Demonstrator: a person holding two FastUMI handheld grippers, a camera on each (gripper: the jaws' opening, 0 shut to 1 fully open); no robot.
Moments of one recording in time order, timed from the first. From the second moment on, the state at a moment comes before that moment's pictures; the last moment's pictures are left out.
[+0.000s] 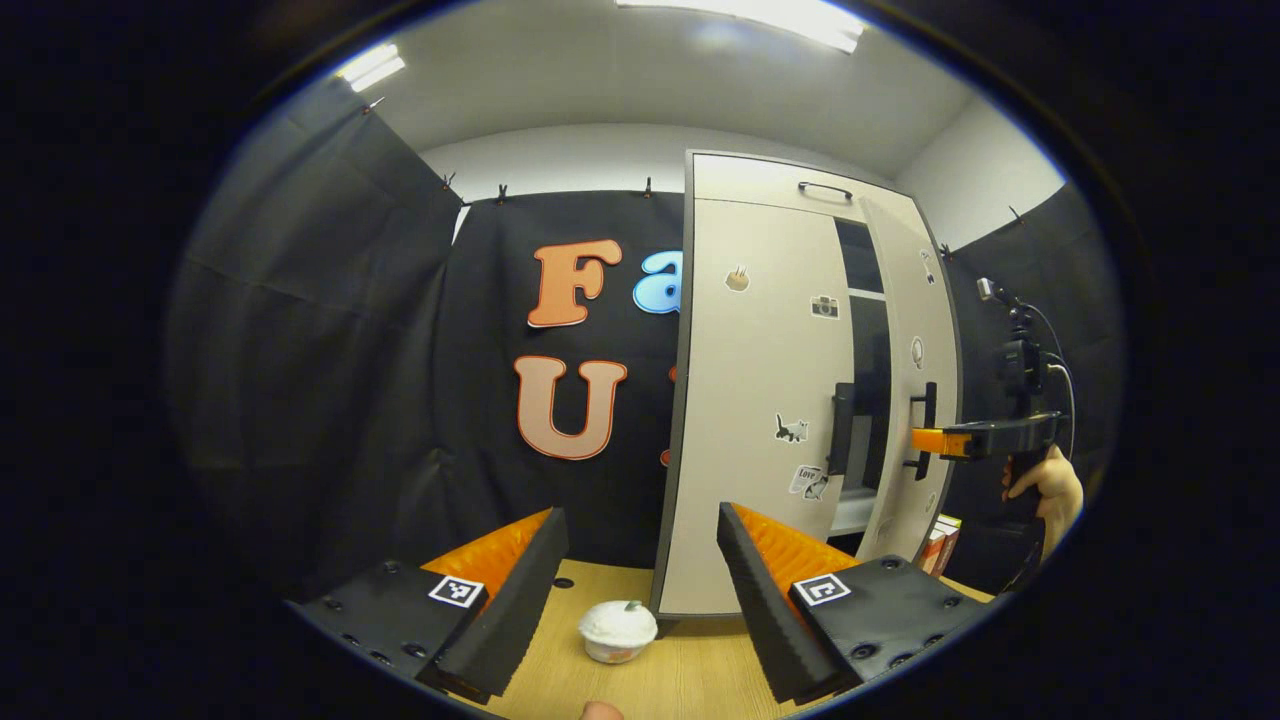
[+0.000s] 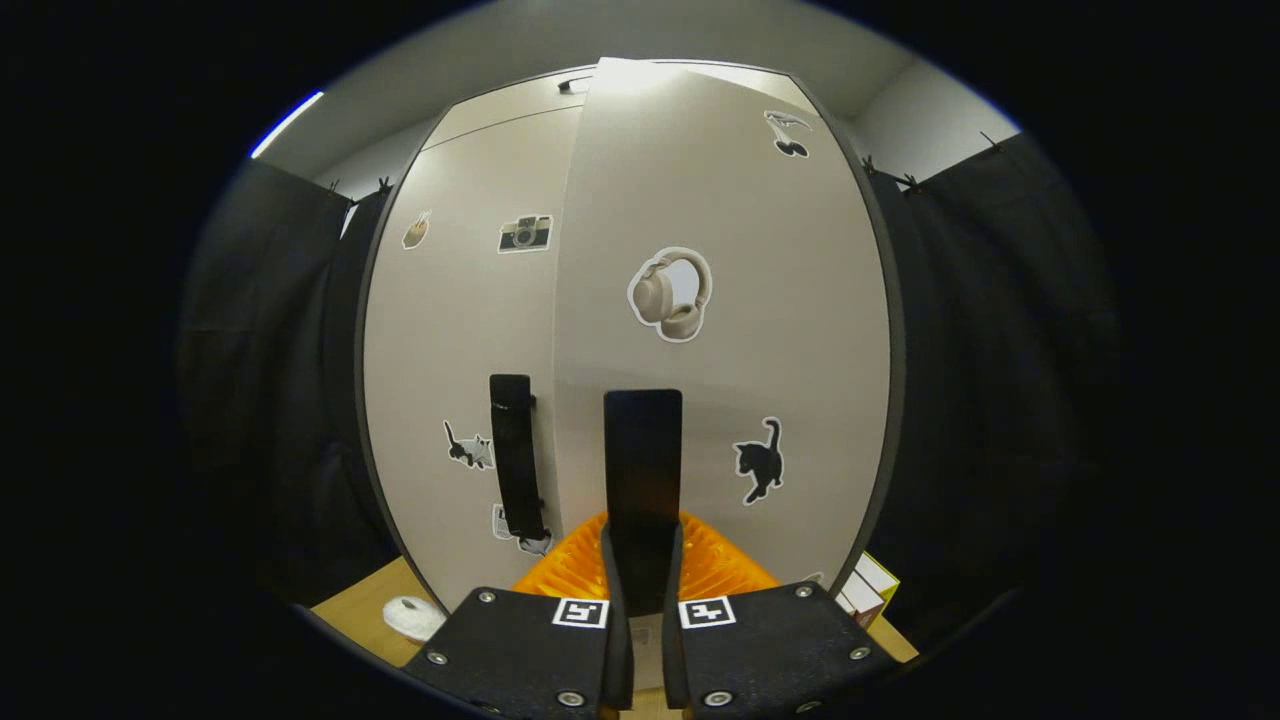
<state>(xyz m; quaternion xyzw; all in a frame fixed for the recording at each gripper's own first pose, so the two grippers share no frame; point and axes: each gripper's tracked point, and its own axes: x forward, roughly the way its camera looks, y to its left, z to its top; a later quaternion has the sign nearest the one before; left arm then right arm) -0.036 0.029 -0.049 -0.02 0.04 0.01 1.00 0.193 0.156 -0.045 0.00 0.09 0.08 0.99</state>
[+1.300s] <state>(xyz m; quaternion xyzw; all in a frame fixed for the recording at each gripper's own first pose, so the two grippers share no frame) -0.056 -0.069 -0.029 0.01 0.03 -0.05 1.00 0.165 0.076 -0.033 -0.01 0.07 -0.04 1.00</state>
